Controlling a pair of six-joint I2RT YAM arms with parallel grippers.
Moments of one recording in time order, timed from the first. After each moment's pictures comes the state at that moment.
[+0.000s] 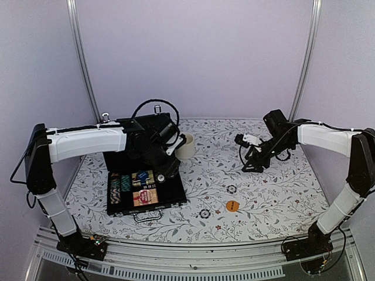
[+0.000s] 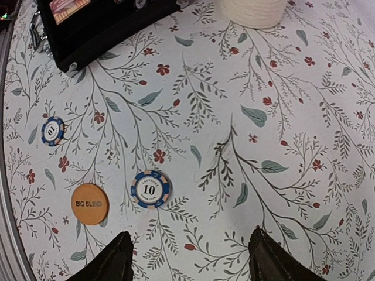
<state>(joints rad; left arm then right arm) -0.87 1.76 1.40 -0.76 -0.13 -0.15 0.37 1.61 1.15 -0.64 -0.48 -0.70</state>
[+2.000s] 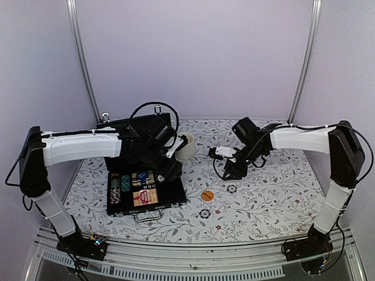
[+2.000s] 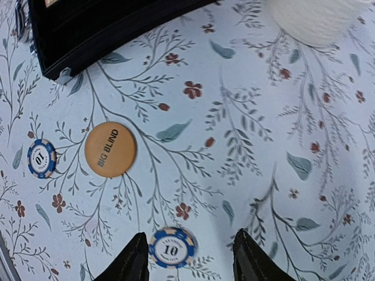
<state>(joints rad) -0.88 1.69 1.29 -0.61 -0.07 -0.13 0.65 1.82 1.26 -0.61 -0.30 -0.63</state>
